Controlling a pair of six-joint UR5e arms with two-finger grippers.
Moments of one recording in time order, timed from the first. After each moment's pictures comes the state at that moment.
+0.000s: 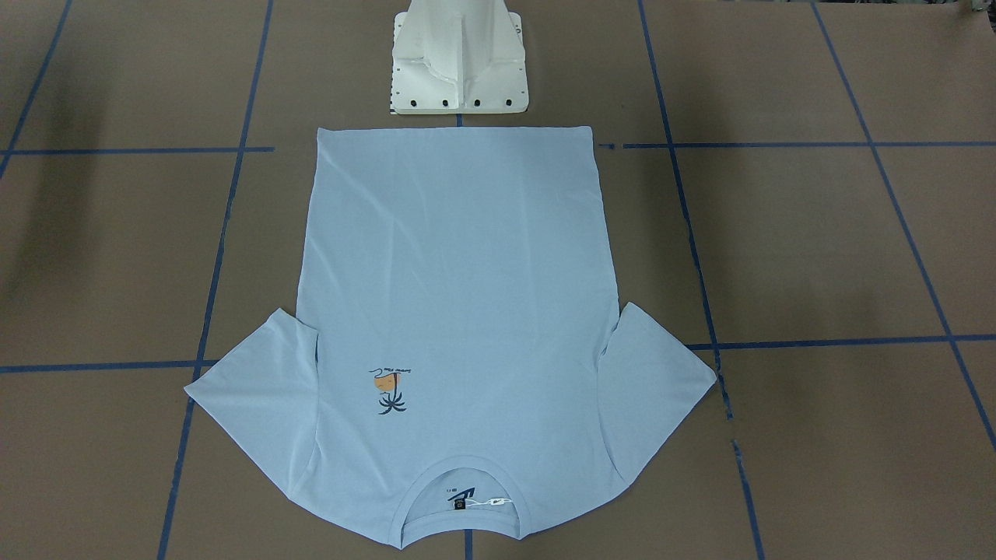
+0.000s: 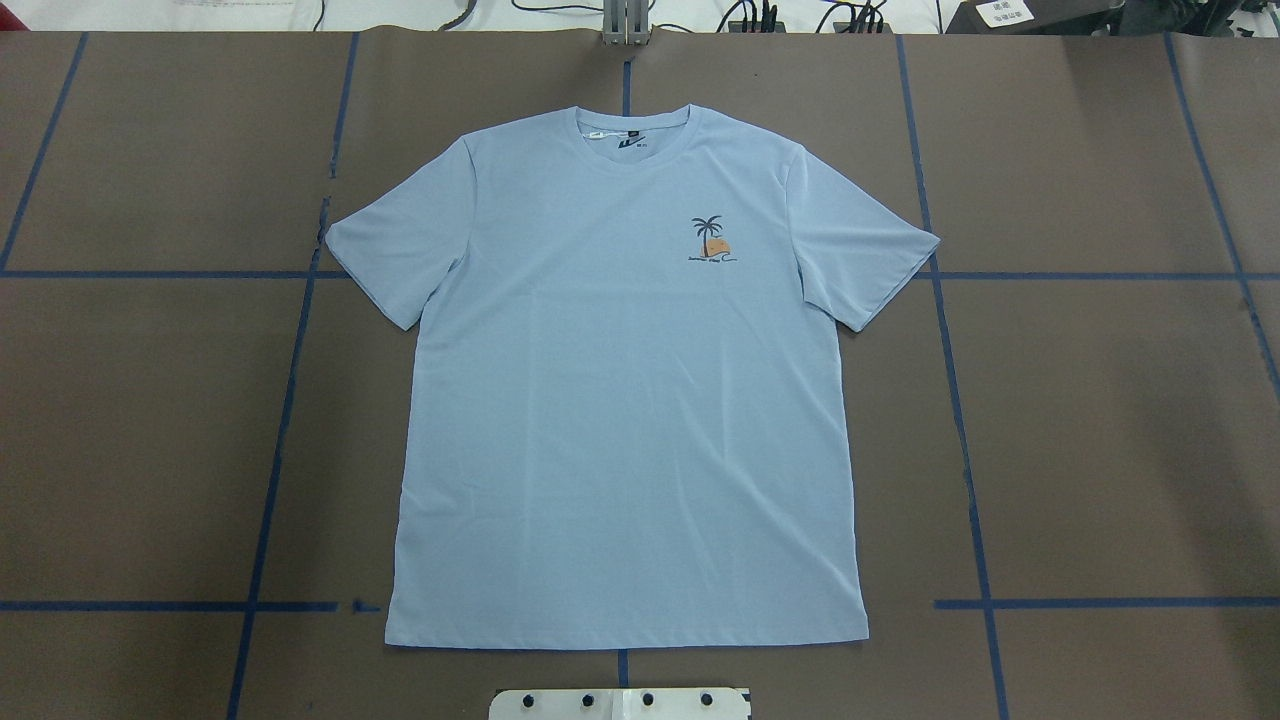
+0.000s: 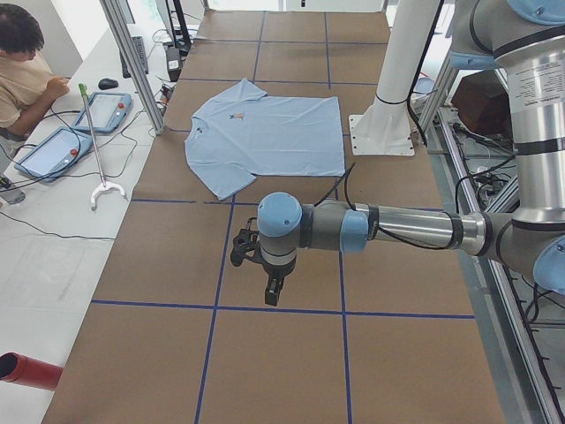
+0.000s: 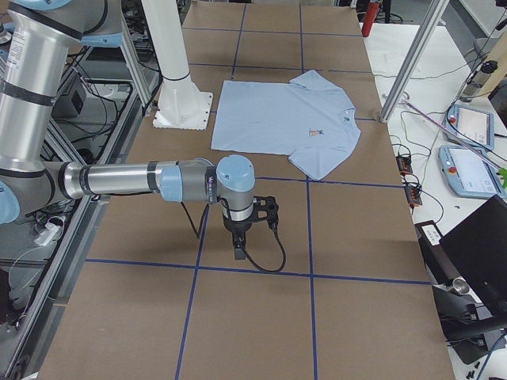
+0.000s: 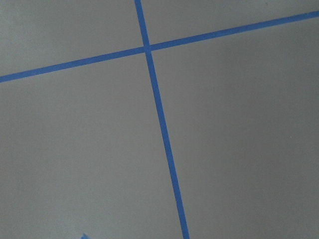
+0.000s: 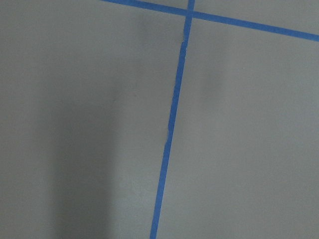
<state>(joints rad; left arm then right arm) -1.56 -1.35 -1.87 -1.55 -2.36 0.16 1.52 -1.91 2.00 -1.61 2.27 -0.07</state>
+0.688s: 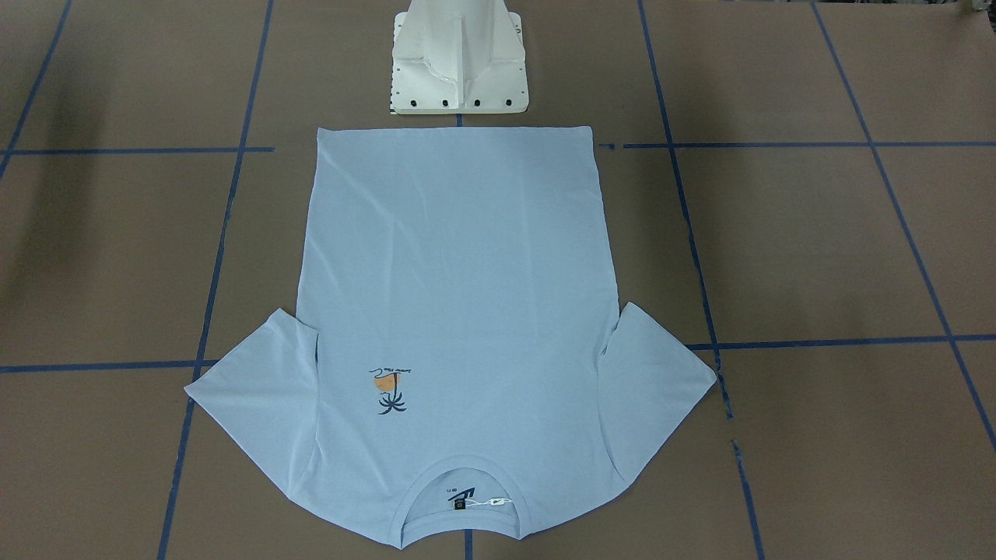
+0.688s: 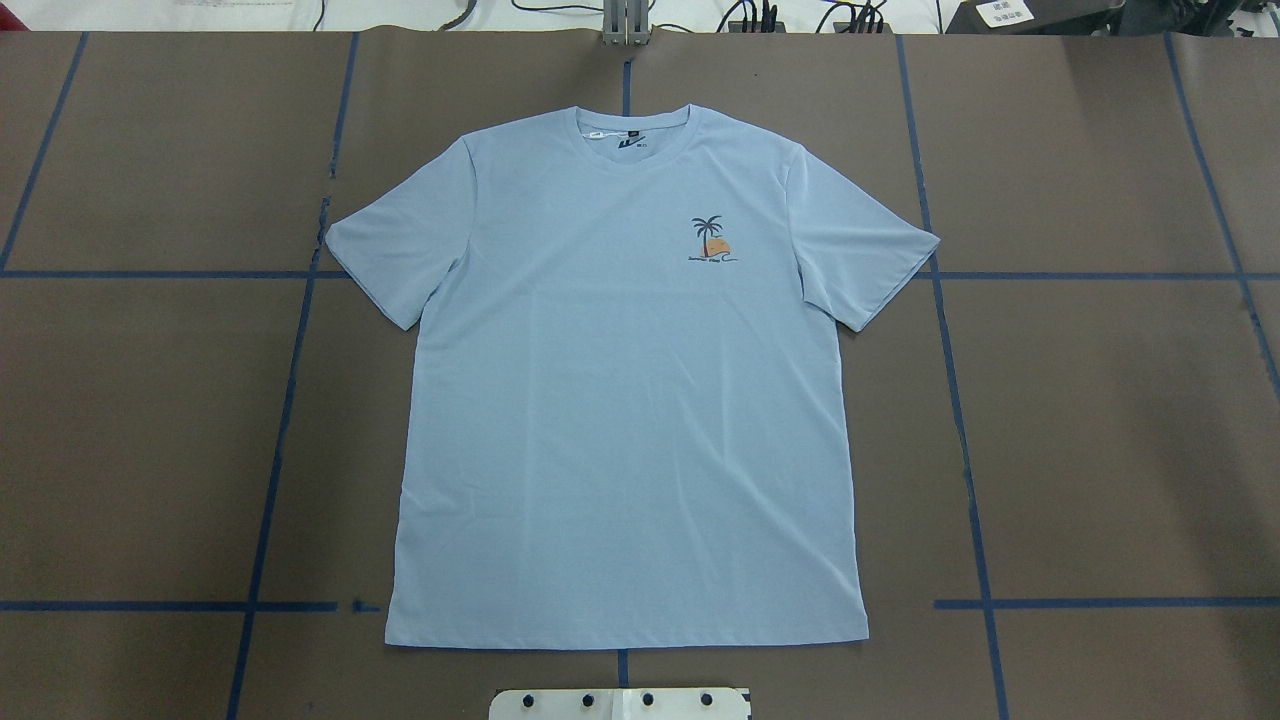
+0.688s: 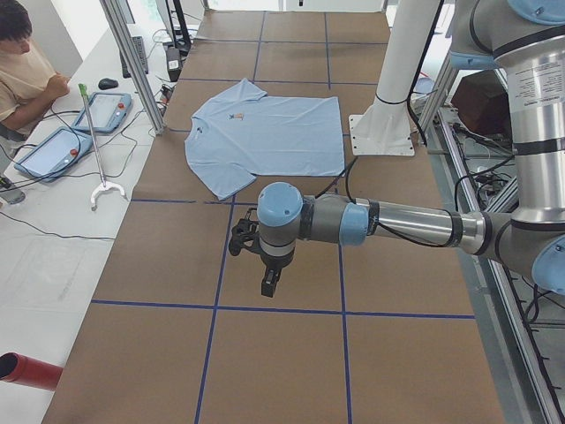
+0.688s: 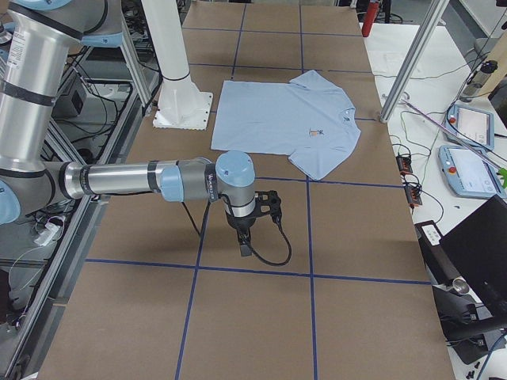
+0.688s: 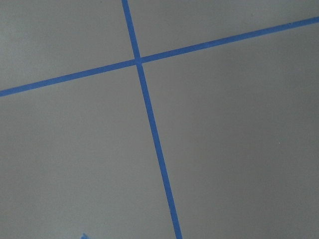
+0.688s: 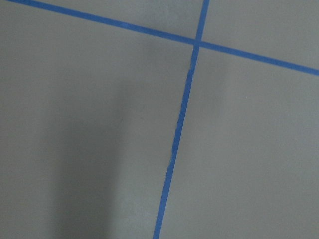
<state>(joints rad) -1.56 -1.35 -1.91 -1.56 -2.36 0.16 1.51 -1.90 2.00 -1.52 2.27 -0.07</state>
